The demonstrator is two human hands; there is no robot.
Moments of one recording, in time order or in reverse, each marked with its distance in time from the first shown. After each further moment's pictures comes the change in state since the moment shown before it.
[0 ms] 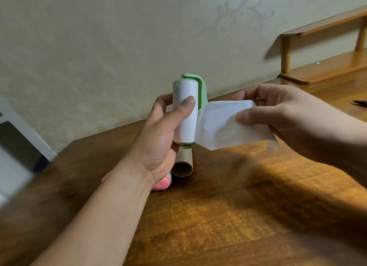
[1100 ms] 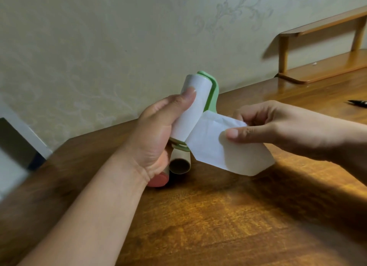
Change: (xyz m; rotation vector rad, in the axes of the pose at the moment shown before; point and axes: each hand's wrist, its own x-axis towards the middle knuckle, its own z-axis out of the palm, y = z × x) left_hand -0.011 0.017 0.009 0.099 -0.049 -0.077; right_hand -0.001 0.001 -0.005 -0.226 -0.374 0.012
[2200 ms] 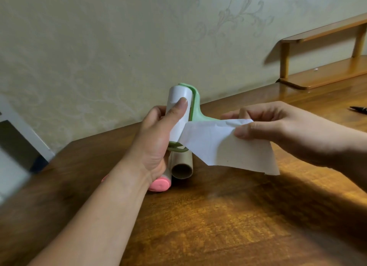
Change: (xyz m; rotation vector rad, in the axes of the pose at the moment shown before) left_hand 0.016 -0.017 -0.015 0.060 0.262 0.054; right_hand -0.001 0.001 0.001 0.004 0.146 0.010
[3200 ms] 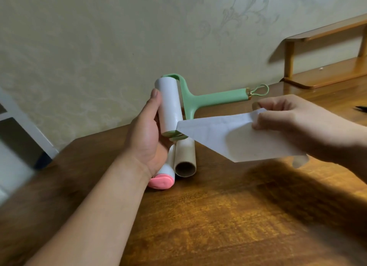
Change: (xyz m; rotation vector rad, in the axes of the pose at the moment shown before) left_hand 0.002 0.009 -0.003 -0.306 0.017 -0.035; right_hand 0.004 0.006 -0.009 0.001 0.148 0.041
